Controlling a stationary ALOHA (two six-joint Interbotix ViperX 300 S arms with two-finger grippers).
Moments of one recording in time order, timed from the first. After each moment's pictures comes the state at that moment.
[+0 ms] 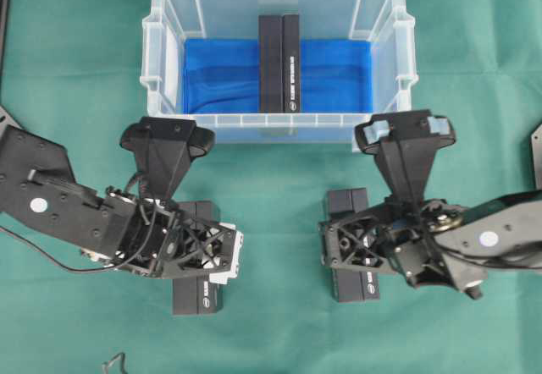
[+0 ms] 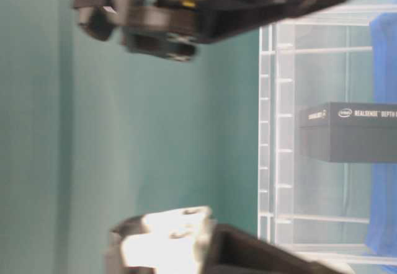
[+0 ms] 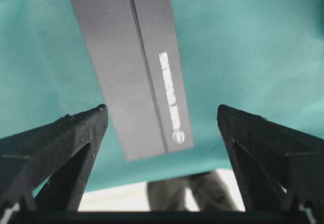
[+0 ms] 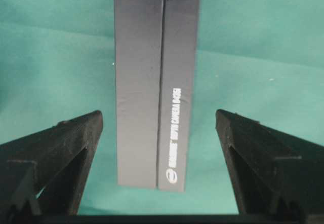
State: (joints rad) left arm -0.33 0.00 0.25 0.03 1.09 -1.79; right arm 0.37 0.01 0.18 -0.22 1.26 2.04
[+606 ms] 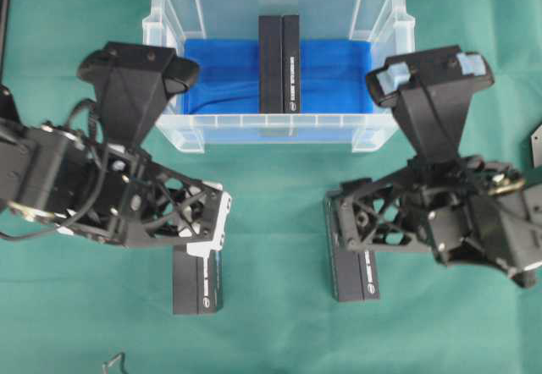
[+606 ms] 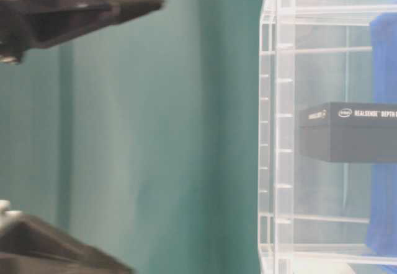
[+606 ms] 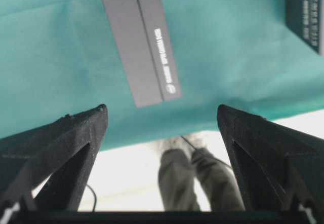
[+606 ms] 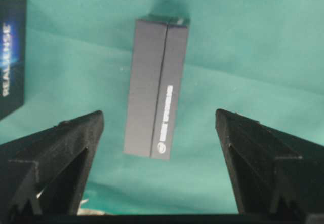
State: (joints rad) left arm -0.28 -0.07 -0.10 0.05 1.51 -1.69; right arm 0.34 -0.03 -0.13 -0.27 1.61 1.84
